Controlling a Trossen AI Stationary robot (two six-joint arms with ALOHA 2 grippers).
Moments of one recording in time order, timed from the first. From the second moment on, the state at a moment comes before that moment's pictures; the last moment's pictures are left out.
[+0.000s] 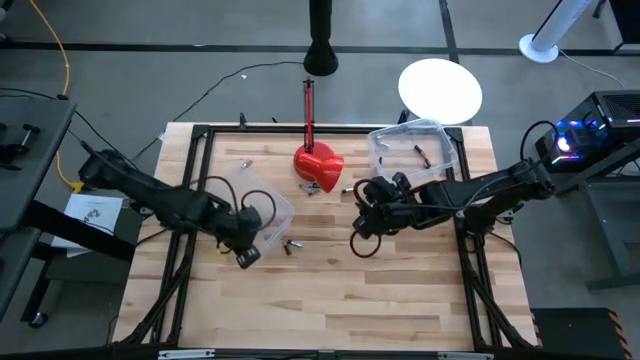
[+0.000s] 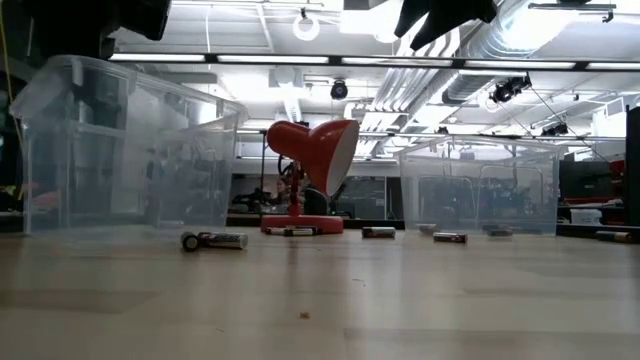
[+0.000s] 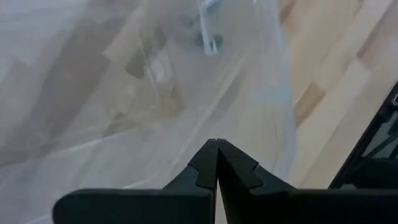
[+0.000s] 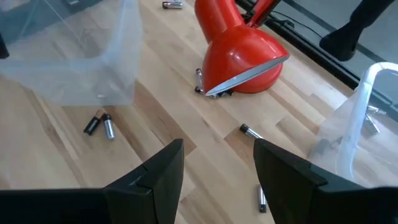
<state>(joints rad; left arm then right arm) -0.39 1.25 0.99 -0.96 -0.03 -1.01 0.28 1.49 1.44 -0.98 0.63 0.79</state>
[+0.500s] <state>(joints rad) -0.57 1.10 0.98 -1.39 0.10 -1.25 0.28 1.49 1.44 -0.97 0.63 0.73</state>
